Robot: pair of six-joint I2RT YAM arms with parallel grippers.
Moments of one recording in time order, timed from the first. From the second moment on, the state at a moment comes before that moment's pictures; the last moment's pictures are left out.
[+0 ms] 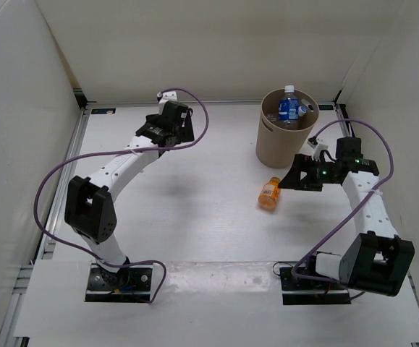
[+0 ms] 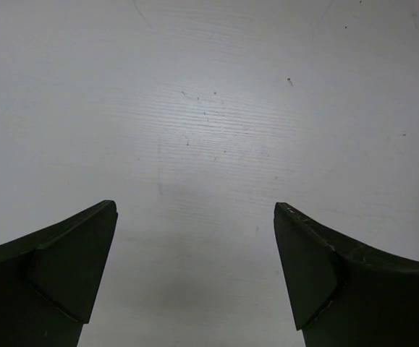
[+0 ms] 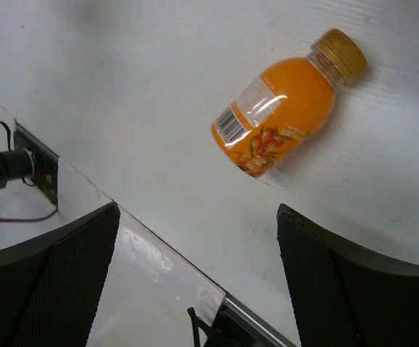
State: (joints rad) left arm -0.51 1.71 1.49 -0.49 -0.47 -0.44; right arm -0.13 1.22 1.00 -0.90 -0.81 -0.15
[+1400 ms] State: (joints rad) left arm -0.39 1.53 1.31 -0.67 -0.44 -0.34; right arm -0.05 1.60 0.95 -0.69 -0.63 0.42
